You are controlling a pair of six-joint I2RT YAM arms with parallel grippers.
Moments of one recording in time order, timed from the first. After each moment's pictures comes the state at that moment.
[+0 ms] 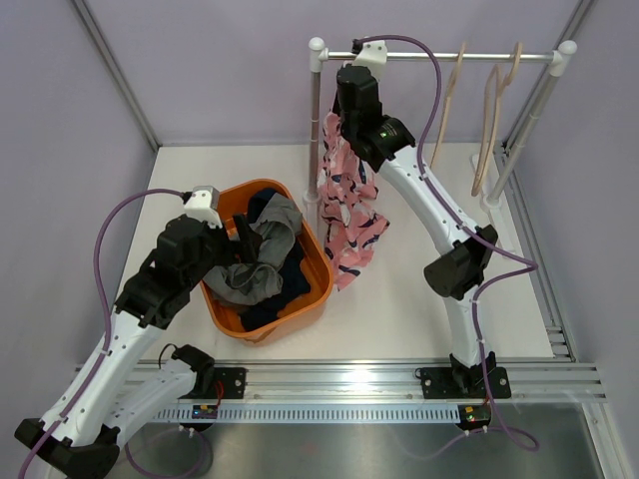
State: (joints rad) left arm -0.47 0.75 0.92 -0.60 -0.13 -0.37; right arm 0.62 2.13 2.43 -0.44 0.64 0.29
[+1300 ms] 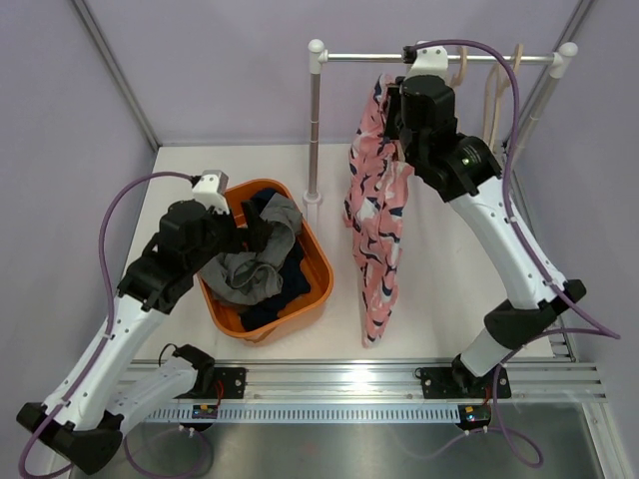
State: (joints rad) left arm -0.47 0.84 1.01 -0.58 -0.03 -0.37; right arm 0.61 1.65 2.12 -0.66 0.57 0.19
